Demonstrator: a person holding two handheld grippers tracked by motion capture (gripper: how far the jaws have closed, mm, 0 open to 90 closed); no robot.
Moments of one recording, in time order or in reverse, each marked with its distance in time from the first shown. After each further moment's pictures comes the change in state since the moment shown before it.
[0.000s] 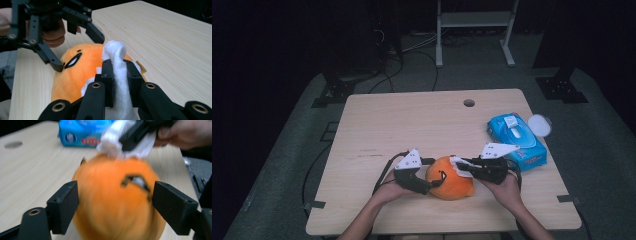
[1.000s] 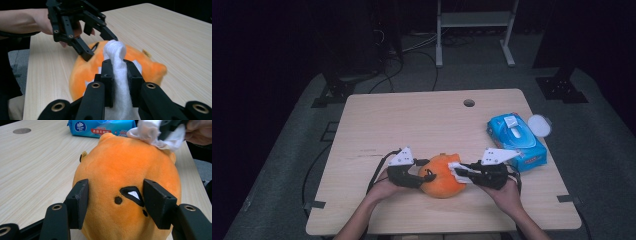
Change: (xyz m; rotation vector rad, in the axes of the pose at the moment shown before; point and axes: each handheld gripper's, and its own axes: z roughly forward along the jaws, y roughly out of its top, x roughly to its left) left arm 0.022 -0.022 -0.012 0.051 0.012 -0.059; right arm 0.008 -0.009 -0.005 -0.013 0.032 0.004
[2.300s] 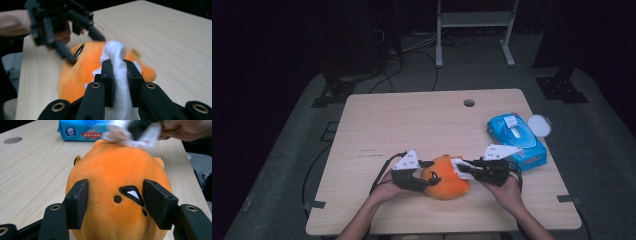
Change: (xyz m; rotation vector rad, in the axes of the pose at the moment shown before) left arm -0.016 0.008 0.008 0.002 -0.021 0.090; right arm -0.012 0.004 0.004 -0.004 -0.017 0.027
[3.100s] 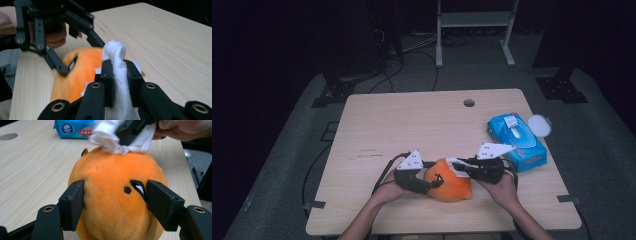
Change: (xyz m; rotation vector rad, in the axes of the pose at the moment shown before) left arm -0.009 0.011 0.003 0.043 0.003 0.001; right arm 0.009 0.011 0.011 0.009 0.012 -0.059
